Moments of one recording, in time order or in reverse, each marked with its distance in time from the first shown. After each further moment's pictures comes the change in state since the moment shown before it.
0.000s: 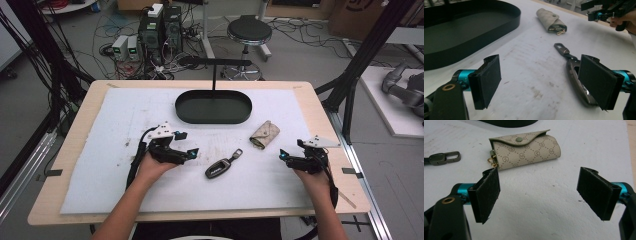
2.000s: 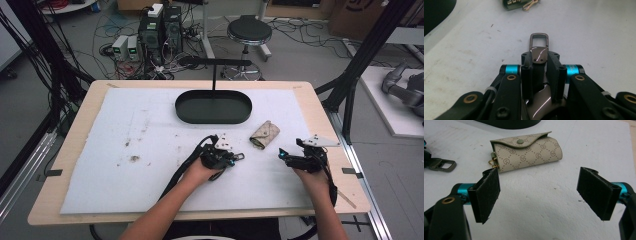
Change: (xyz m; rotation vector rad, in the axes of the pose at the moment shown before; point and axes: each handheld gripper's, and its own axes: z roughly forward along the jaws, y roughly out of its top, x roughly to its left) left arm -0.068 0.014 0.122 0.316 -0.046 0.221; right arm -0.001 0.001 0.003 -0.005 0.012 0.001
